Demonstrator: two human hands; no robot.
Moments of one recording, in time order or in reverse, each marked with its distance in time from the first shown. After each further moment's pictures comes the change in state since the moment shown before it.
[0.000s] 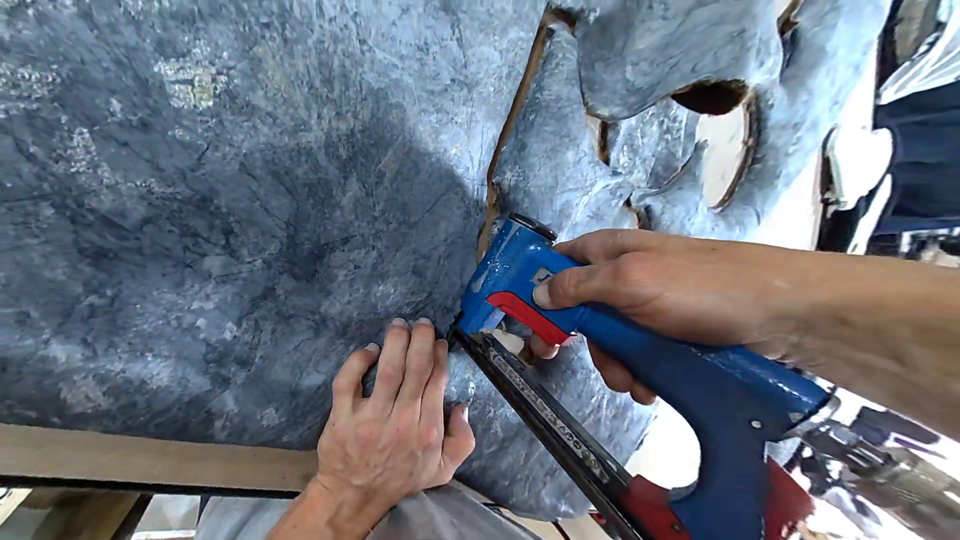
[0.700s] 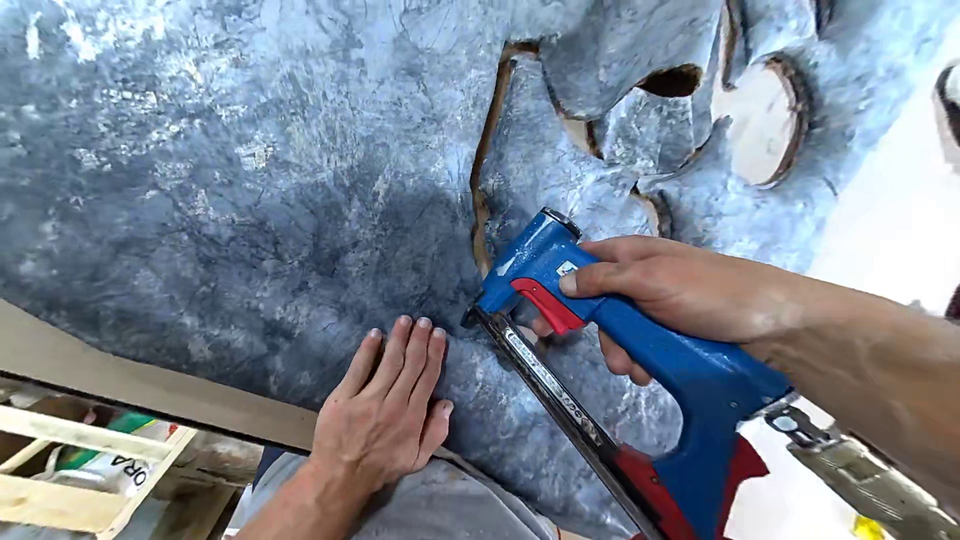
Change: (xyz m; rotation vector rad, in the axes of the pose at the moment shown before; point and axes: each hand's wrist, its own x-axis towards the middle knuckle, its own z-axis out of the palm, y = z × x) left_hand -0.016 -0.027 -0.018 0.129 -0.138 0.234; right_hand 0.001 0.059 -0.017 0.226 -0.024 -0.271
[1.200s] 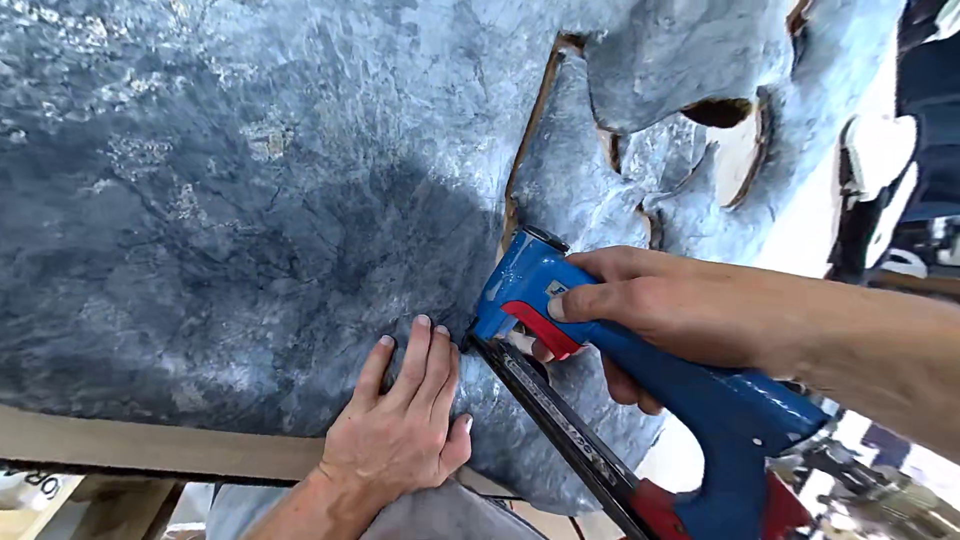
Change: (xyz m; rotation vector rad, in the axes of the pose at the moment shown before) left_hand 0.013 -0.009 0.005 -0.136 0.088 -0.056; right_hand 0.010 -0.060 0.043 -0.234 0.046 0.272
